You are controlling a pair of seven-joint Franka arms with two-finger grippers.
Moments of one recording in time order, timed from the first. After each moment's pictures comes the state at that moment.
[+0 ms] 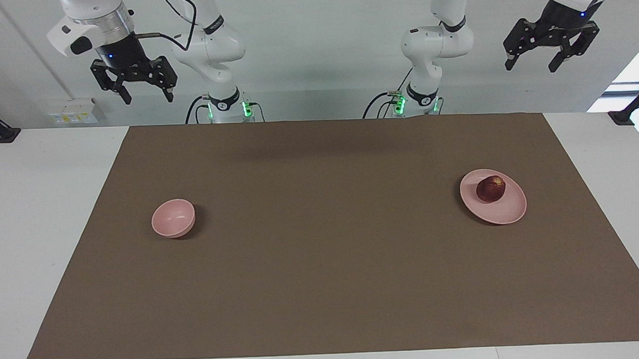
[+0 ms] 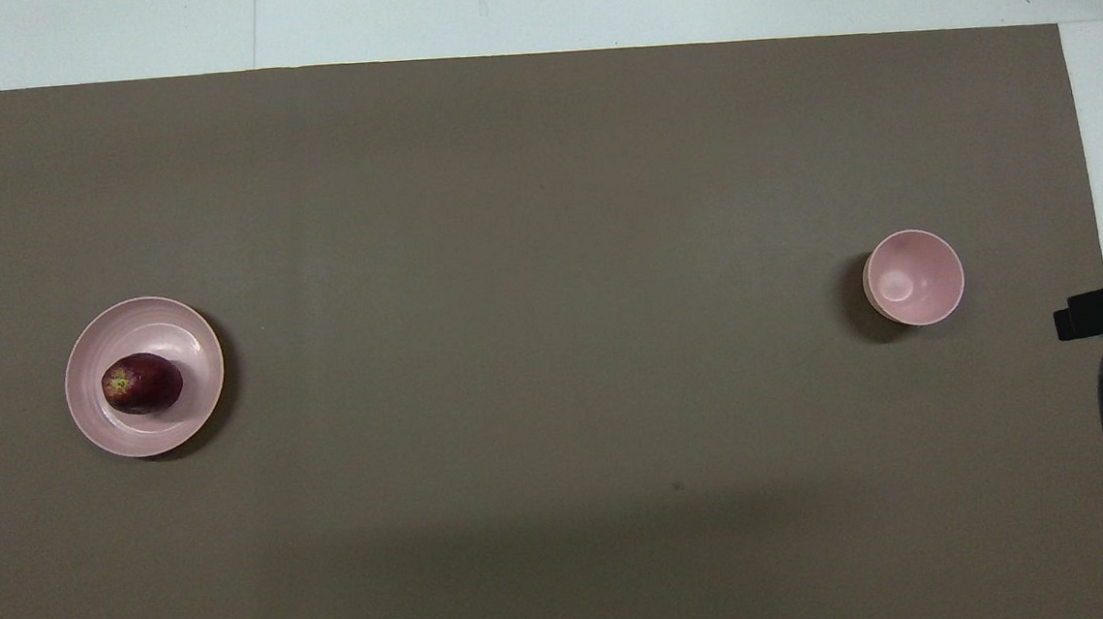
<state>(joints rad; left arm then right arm) -0.03 -0.04 -0.01 -1.29 -0.02 1.20 0.10 0.07 -0.14 -0.08 -1.58 -0.01 1.40 -0.02</state>
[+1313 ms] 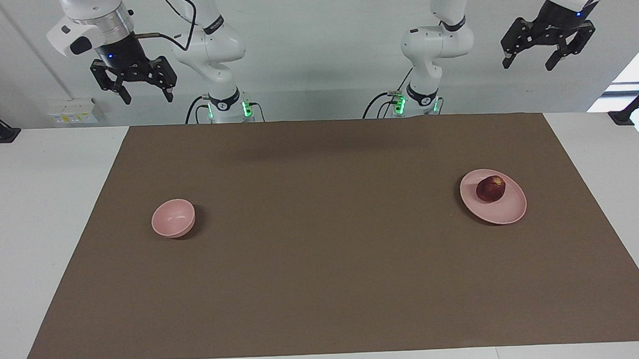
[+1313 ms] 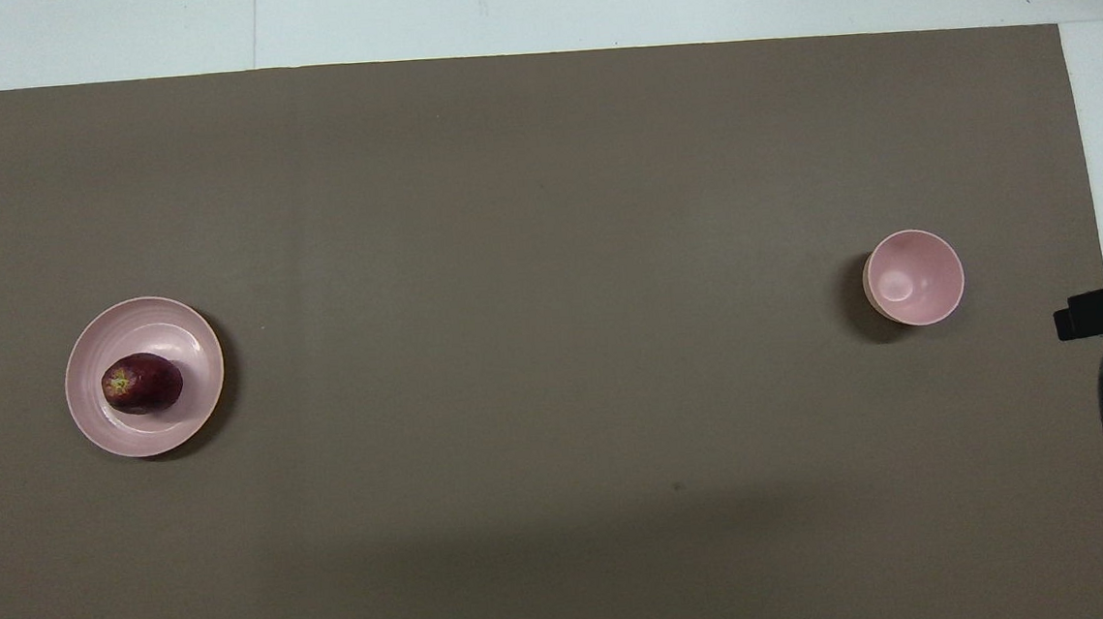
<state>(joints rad) -0.03 -0.07 -0.01 -1.34 -0.02 1.19 0.10 0.07 -0.14 -0.08 -1.58 -0.01 1.40 -0.02</state>
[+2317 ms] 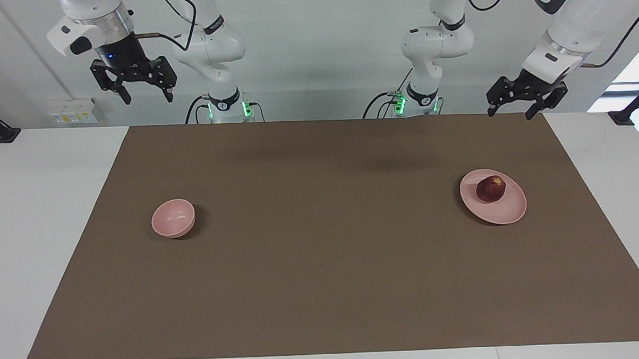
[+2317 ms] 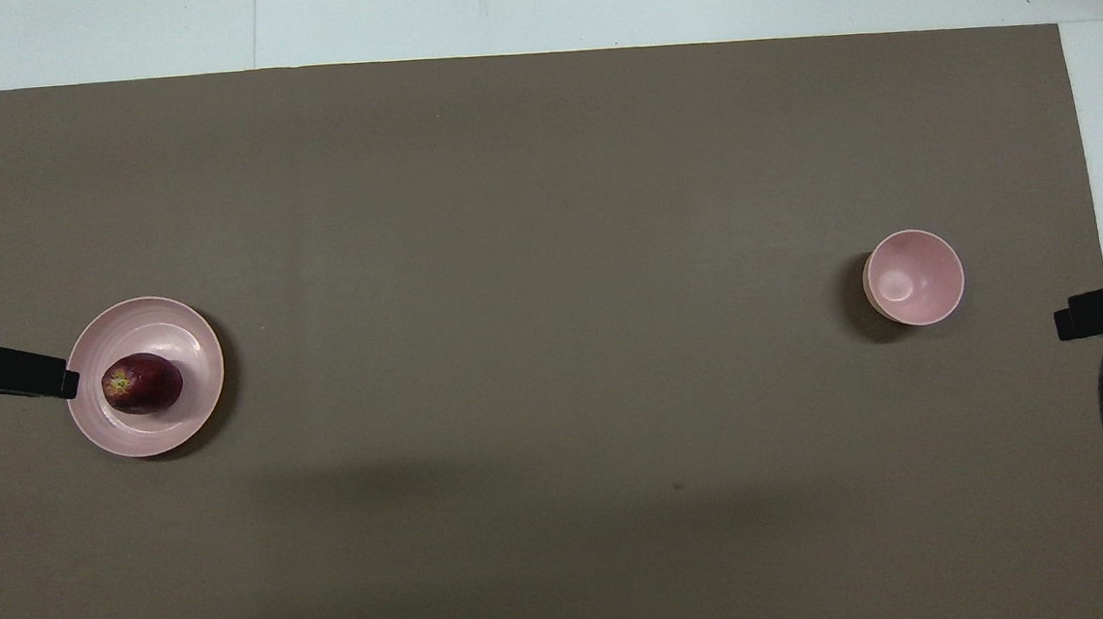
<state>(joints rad) -0.03 -0.11 0.02 -1.75 -0.05 1.56 0.15 0.07 -0.14 -0.08 -1.58 -0.01 1.40 -0.02</state>
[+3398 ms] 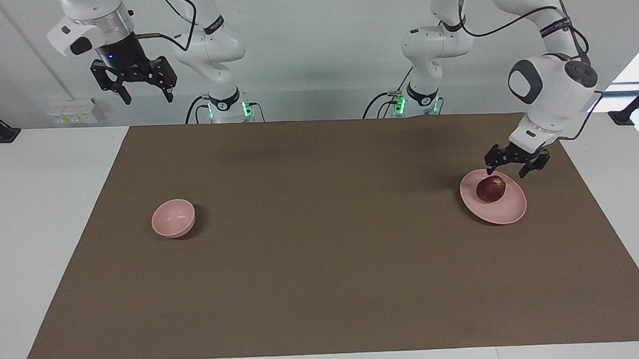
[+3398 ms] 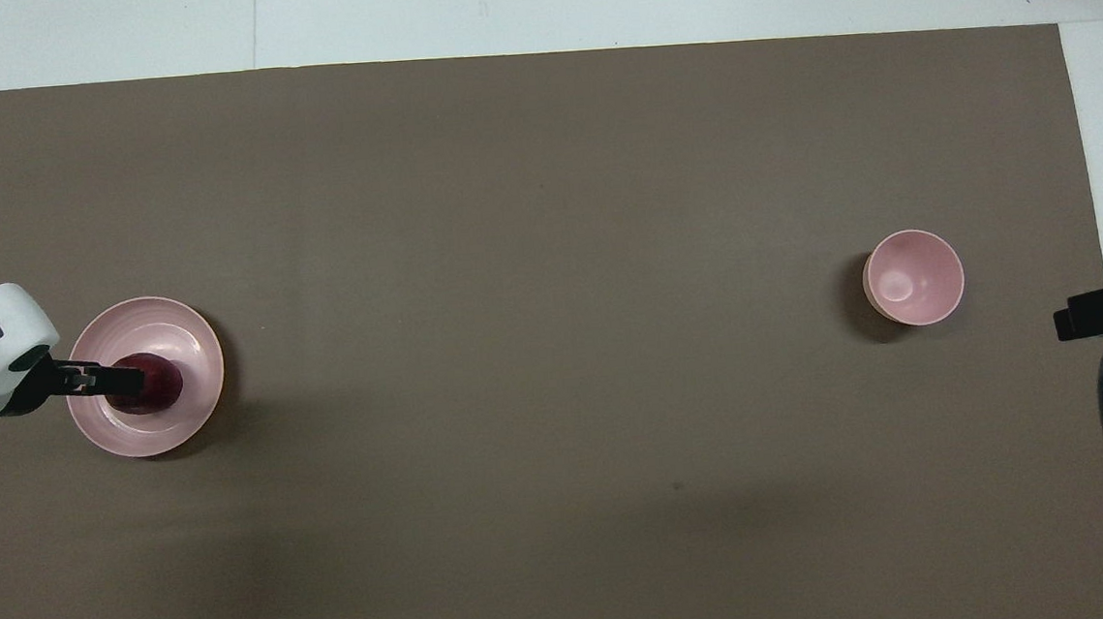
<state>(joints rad) 0.00 -0.02 0.12 -2.23 -0.05 2.28 0.35 0.07 -0.14 -0.08 -1.58 -0.01 1.40 -0.02</state>
